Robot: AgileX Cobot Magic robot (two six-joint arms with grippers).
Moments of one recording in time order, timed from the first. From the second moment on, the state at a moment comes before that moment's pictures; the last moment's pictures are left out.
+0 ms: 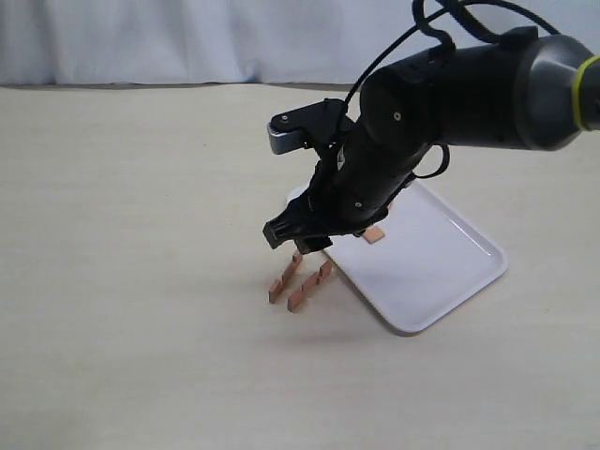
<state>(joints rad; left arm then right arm) -0.16 0.00 0.00 0.02 0.31 0.03 0.34 1.83 -1.23 0.02 0.71 0.12</state>
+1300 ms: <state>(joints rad) -0.16 0.00 0.00 0.02 0.31 0.03 0.34 2.03 -1.21 0.00 0.60 0.39</state>
